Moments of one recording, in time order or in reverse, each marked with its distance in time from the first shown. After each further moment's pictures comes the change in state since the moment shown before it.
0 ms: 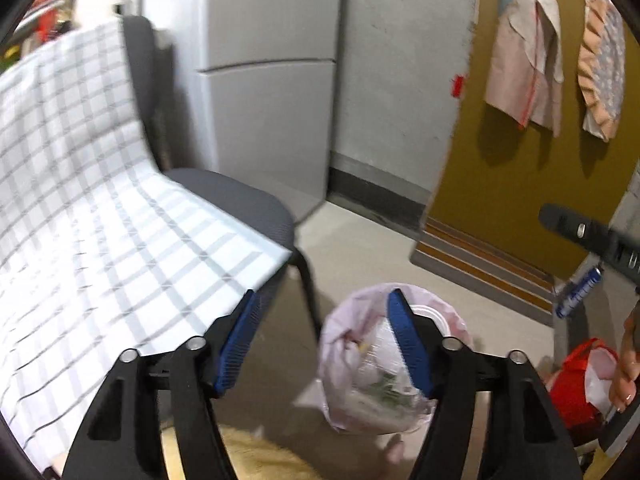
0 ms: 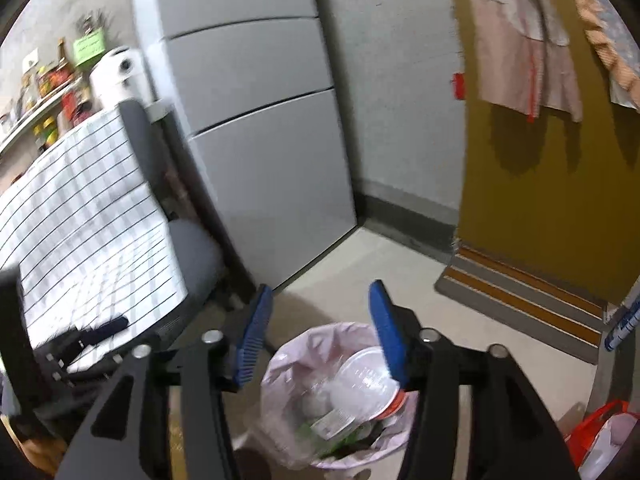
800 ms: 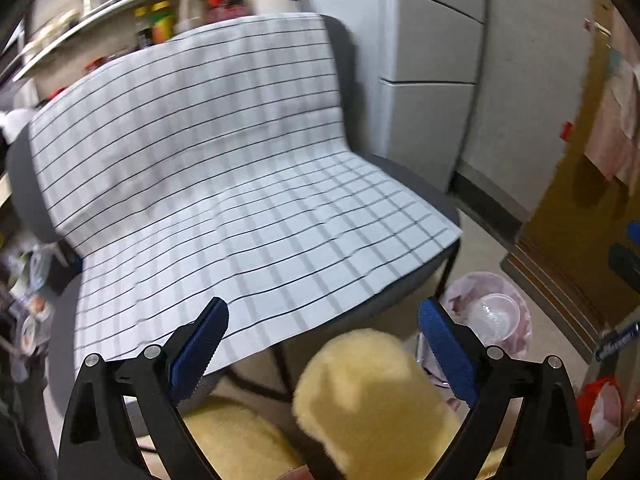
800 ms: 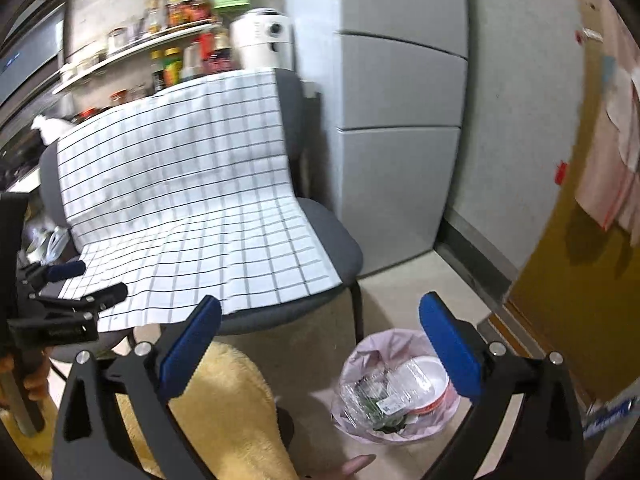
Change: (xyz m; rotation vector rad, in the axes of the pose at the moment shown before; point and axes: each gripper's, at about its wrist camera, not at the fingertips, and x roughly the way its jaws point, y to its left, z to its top) left arm -0.194 0.115 -0.013 -0.241 0.099 0.361; right arm -0.105 0.154 0.028 -0.357 0.018 0.178
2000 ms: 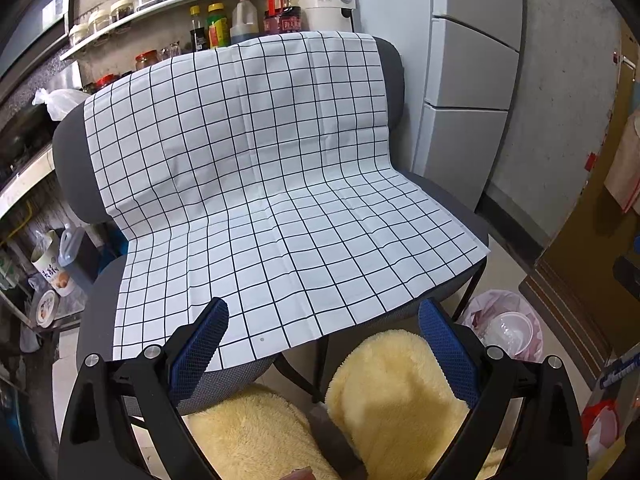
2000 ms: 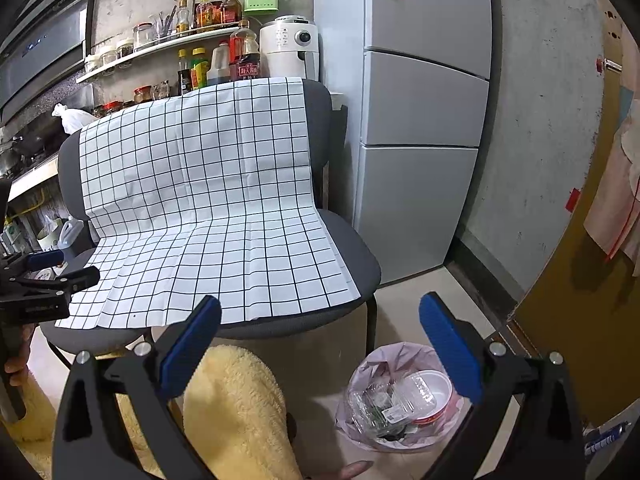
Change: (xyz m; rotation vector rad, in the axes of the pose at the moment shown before) left arm -0.039 0.036 -0.005 -0.081 -0.033 0.080; right arm -0.012 0.016 0.008 -0.036 -0.009 0.025
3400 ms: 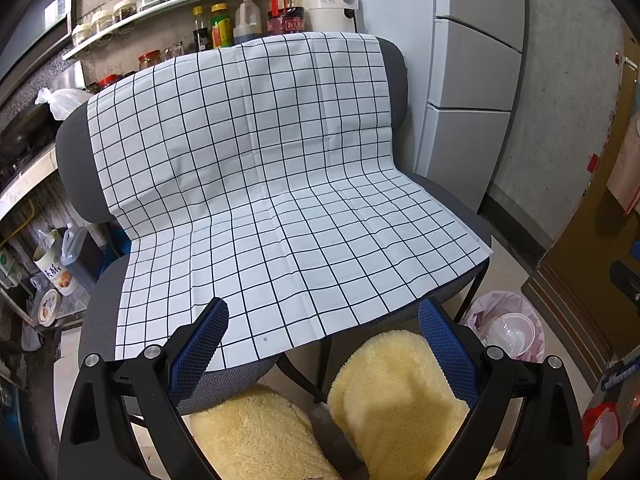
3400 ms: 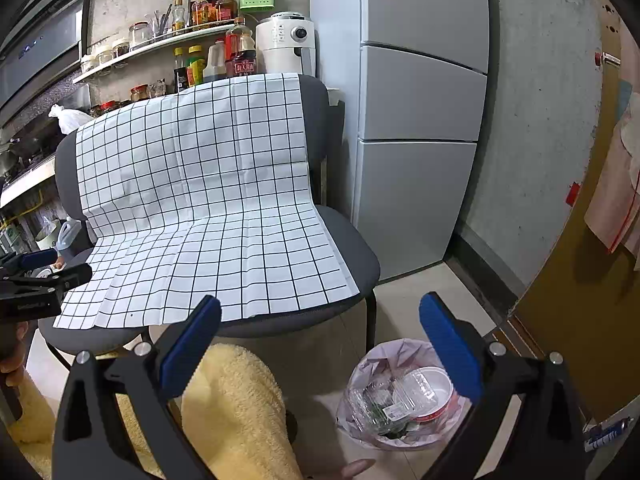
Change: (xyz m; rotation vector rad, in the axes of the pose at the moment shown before) left arm -0.002 0.003 -0.001 -0.006 -0.001 0.008; right arm 0.006 0.001 -0.004 0.010 0.010 -0.004
